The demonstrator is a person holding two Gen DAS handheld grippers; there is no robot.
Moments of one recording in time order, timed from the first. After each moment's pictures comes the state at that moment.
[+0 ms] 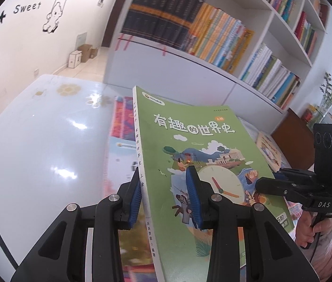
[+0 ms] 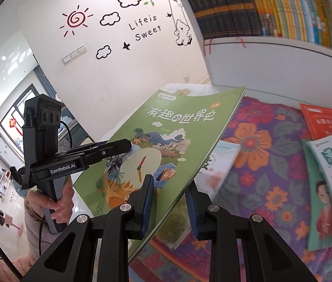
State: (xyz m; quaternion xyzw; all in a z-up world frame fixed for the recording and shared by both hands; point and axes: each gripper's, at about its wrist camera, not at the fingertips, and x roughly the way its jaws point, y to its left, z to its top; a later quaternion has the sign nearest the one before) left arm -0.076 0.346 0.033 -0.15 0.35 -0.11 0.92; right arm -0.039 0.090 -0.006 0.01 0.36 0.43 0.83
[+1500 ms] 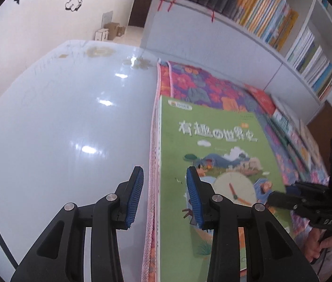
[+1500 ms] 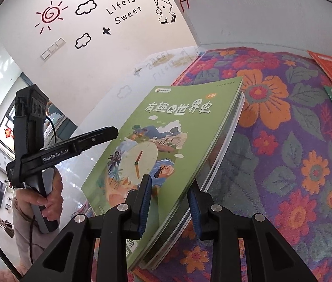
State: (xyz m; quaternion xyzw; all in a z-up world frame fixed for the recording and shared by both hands) left arm -0.043 0.371 -0.048 -0.13 0.42 -0.04 0.90; right arm 0.003 0.121 -0.102 0.04 0.43 0.41 0.80
